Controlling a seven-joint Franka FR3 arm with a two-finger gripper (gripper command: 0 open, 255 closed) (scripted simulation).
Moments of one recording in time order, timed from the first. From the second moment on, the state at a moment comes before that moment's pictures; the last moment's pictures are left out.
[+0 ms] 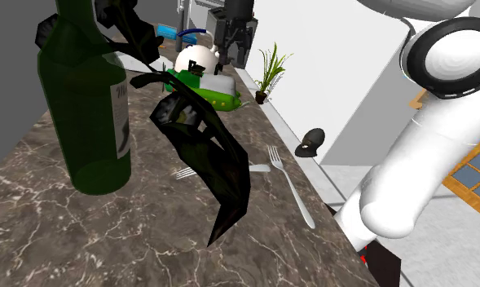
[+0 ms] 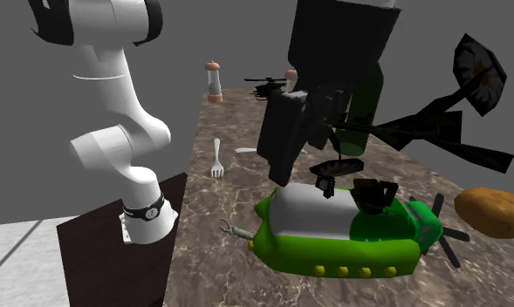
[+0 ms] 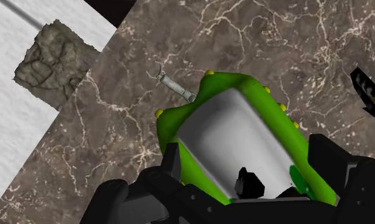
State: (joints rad) arm 0.06 0.09 0.08 -1.42 0.06 1.33 0.02
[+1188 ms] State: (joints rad) arm 0.08 0.23 0.09 -1.30 0.04 1.35 0.04
